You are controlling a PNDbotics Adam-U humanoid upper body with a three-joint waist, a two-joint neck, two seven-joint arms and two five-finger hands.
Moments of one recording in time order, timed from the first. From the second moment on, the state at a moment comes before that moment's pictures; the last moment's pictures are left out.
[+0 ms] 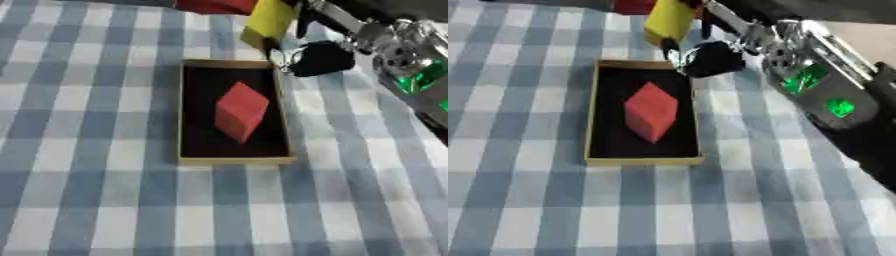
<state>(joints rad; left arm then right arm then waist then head) 0.07 0.27 -0.12 -1.99 -1.07 -0.63 0.57 -0.66 -0.99 0.23 -1.98 0.46 0.46 0.33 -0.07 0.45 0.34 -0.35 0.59</state>
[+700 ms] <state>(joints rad) 0.06 0.27 -0.12 -1.99 -1.06 -0.64 0.56 -0.75 -0.89 0.32 -1.94 0.52 0.49 0.39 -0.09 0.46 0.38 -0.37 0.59</state>
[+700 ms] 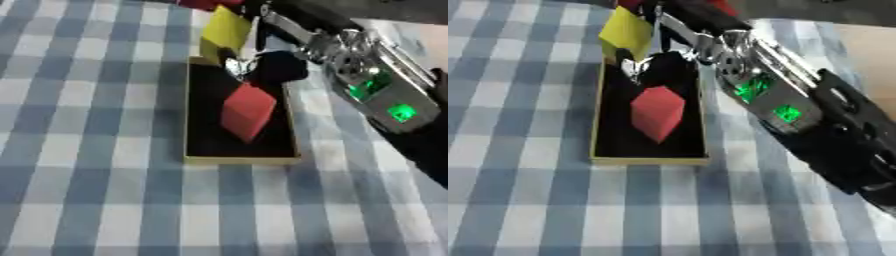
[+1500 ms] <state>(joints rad) 0.05 0.26 -0.12 -1.99 -1.07 -0.64 0.56 -0.74 -0.84 0.37 -1.82 0.63 0.43 0.43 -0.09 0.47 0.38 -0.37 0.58</state>
